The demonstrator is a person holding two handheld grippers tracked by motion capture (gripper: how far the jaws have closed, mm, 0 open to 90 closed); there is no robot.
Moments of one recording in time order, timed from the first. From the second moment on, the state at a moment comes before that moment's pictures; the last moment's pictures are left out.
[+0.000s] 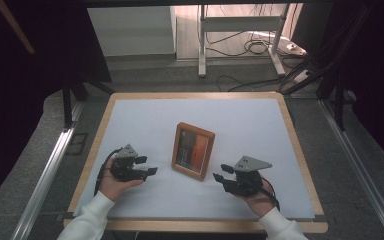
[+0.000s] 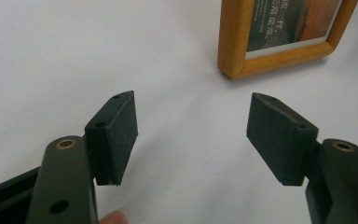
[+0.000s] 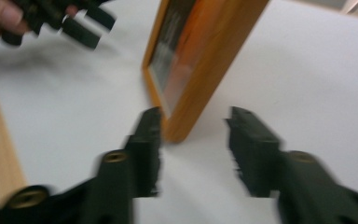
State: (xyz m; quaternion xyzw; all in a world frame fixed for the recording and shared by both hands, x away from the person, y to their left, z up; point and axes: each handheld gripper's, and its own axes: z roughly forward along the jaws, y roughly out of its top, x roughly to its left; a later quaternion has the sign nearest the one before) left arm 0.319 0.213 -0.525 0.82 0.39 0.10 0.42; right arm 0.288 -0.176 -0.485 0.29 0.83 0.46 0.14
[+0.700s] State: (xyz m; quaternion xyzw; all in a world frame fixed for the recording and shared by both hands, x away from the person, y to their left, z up) left arm 0.318 0.212 -0.525 0.82 0.38 0.10 0.42; right arm 0.294 -0.108 -0.524 0.23 0.89 0.38 0.10
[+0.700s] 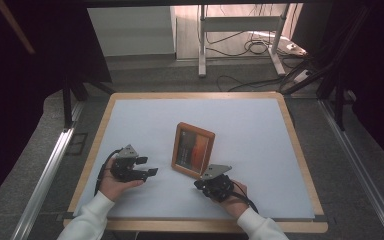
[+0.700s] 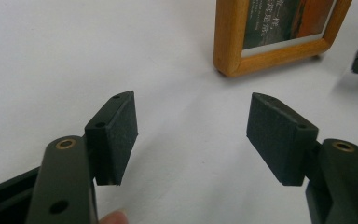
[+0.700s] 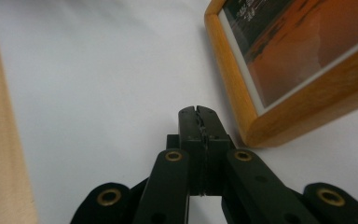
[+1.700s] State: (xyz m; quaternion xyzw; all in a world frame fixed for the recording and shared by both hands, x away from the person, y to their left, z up) left arm 0.319 0.213 -0.526 0.82 0.38 0.10 0.42; right arm 0.315 -0.114 -0.530 0.25 0.89 0.36 0.12
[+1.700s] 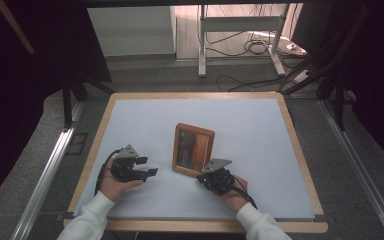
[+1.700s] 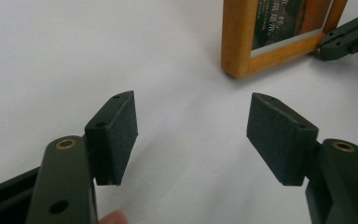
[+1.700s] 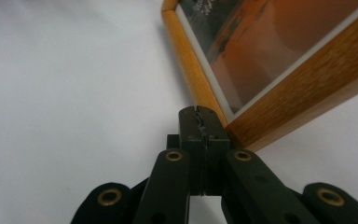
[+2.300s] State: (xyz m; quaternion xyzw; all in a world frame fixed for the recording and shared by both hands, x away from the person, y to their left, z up) left arm 0.318 0.213 -0.525 0.82 0.38 0.10 0.42; right arm 0.320 -0.127 -0.530 0.25 0.89 0.36 0.13
